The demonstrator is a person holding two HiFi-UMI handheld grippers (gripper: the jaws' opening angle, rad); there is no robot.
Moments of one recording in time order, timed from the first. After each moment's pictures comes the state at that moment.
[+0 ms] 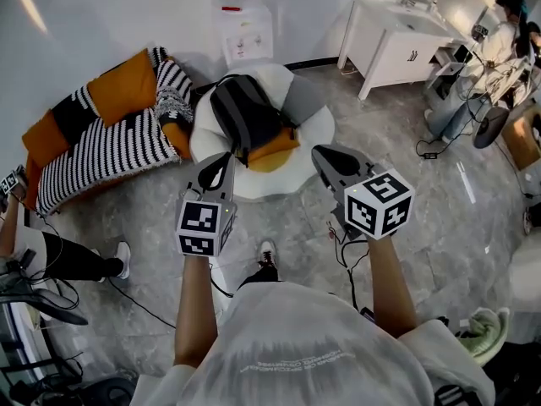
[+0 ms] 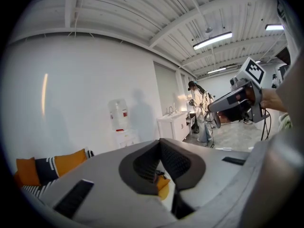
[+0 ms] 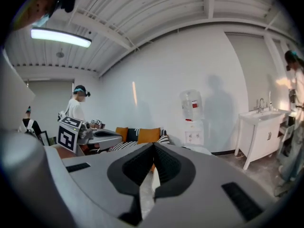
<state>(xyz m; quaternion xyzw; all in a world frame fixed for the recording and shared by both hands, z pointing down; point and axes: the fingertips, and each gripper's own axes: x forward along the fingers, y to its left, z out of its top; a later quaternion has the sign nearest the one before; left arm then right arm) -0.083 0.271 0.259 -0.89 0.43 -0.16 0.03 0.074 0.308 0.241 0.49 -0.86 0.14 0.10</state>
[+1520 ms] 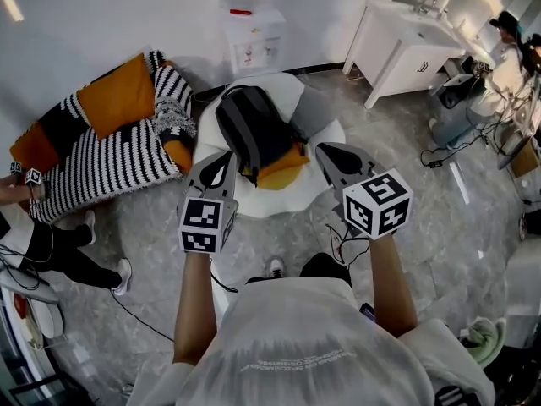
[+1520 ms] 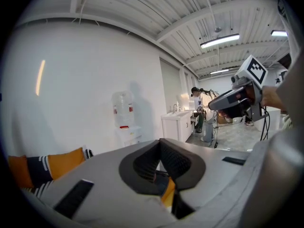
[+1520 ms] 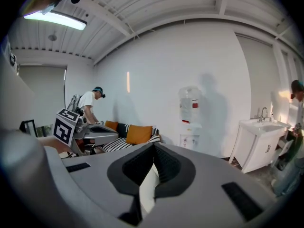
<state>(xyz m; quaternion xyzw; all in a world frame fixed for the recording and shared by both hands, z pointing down) -0.138 0.098 0.284 -0.90 0.42 -0.16 0.01 0.025 0.137 0.255 0.51 -0.84 0.12 0.14</state>
